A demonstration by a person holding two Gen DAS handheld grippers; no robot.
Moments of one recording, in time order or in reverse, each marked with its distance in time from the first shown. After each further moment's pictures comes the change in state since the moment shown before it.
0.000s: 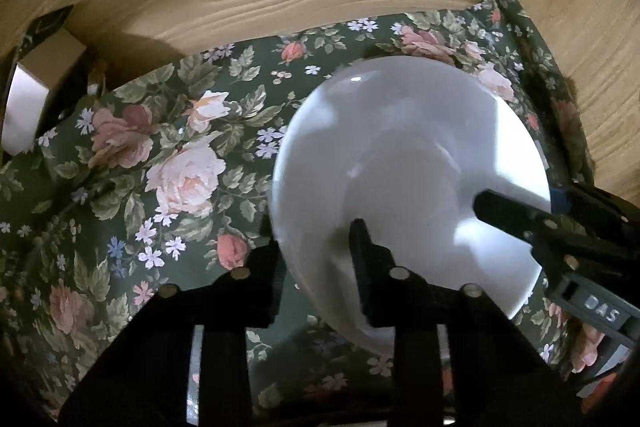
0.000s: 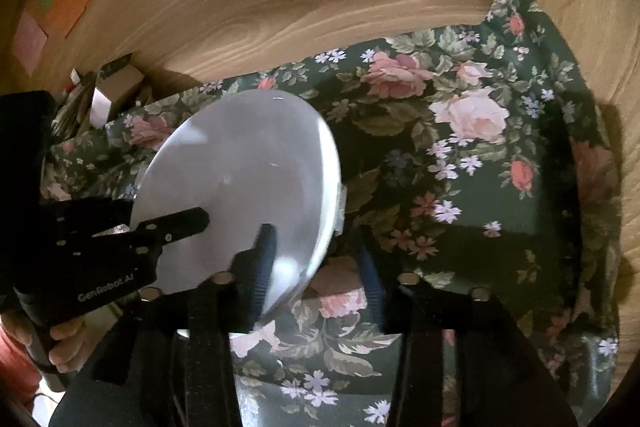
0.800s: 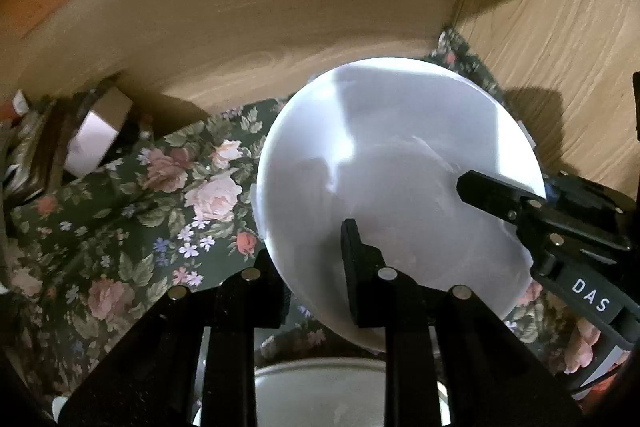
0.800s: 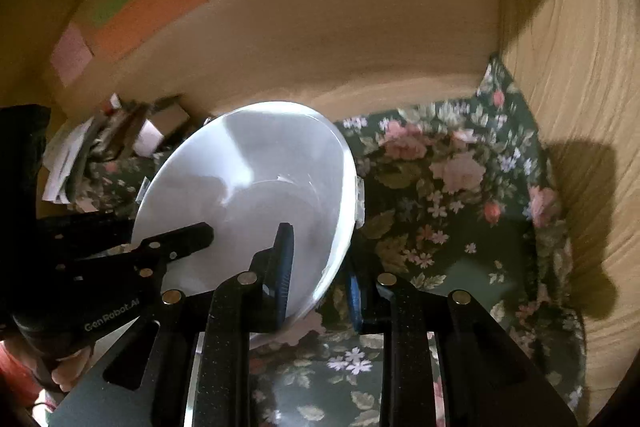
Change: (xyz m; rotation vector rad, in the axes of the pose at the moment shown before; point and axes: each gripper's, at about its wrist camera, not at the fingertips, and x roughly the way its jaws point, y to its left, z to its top) left arm -0.077 -0.016 -0.022 0.036 -0.186 0.014; right arm -0.075 0.028 -0.009 -0.062 -0.208 -0.039
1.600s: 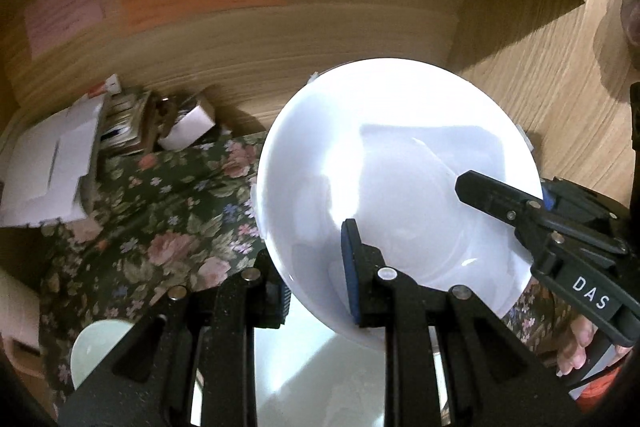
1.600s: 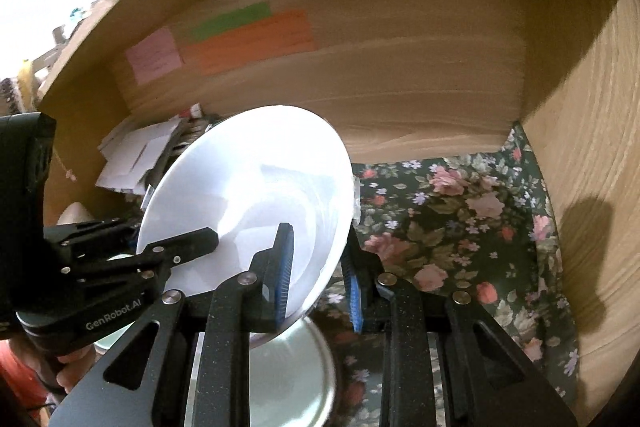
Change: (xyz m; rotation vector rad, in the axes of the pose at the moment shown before) left arm -0.108 0.031 -0.059 -0.085 -0.162 0.027; right arm -0.059 0.072 -0.016 -0.120 -0.121 0.056
